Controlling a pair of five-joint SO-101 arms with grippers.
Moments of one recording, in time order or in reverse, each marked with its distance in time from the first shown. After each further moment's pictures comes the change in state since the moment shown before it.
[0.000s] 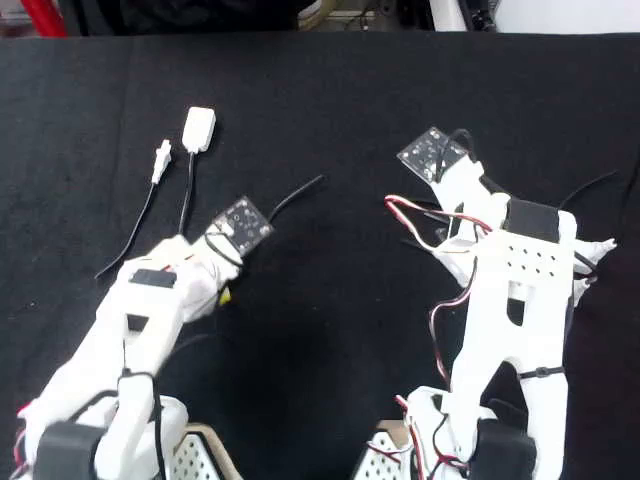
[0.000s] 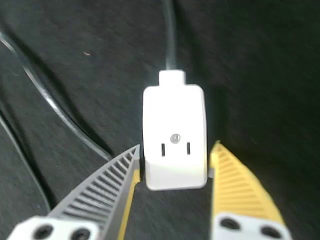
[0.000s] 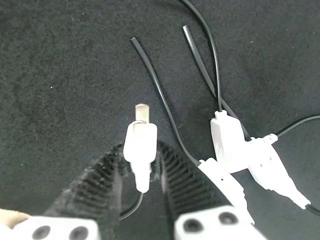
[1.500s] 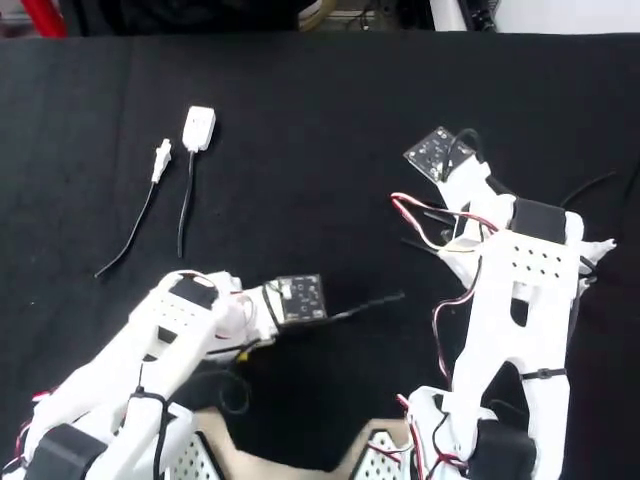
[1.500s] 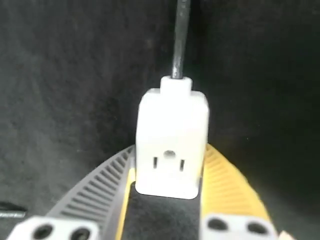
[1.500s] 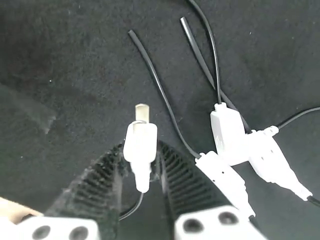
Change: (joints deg) left arm 13.7 0.3 -0.7 14.3 -15.6; right arm 1.3 0.0 -0.9 1.5 0.0
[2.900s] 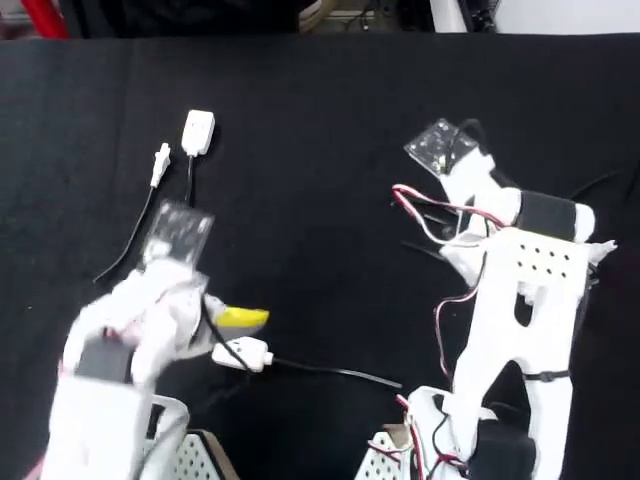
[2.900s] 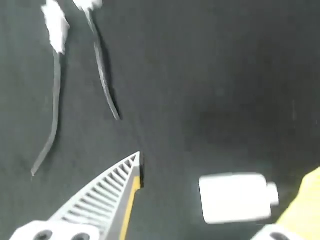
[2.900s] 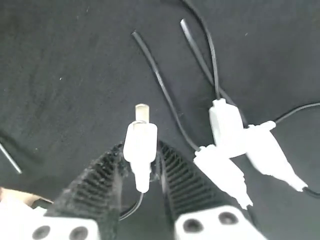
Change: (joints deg) left arm -12.0 -34.5 -5.1 24.4 46.0; right arm -0.4 0.0 -5.4 7.0 0.0
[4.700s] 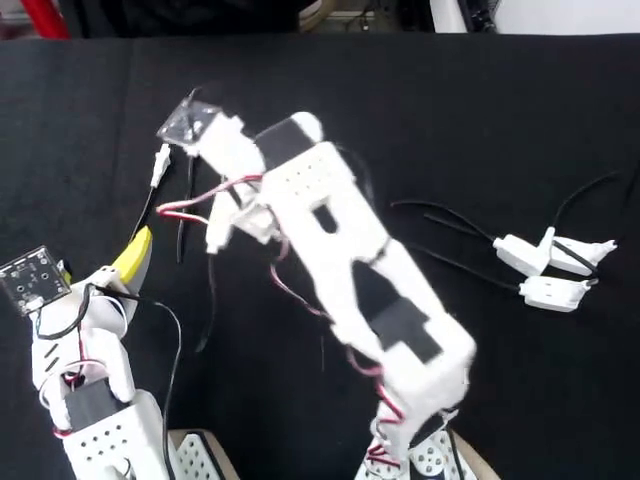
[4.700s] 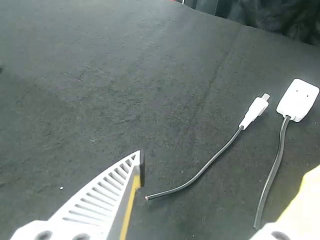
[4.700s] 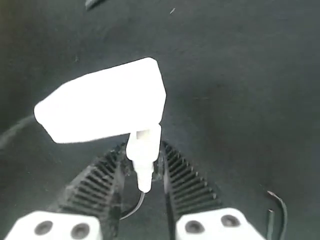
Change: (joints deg) left arm -36.0 -40.3 35.3 -32.8 17.1; right arm -49.1 40.1 -46.3 7.1 -27.7
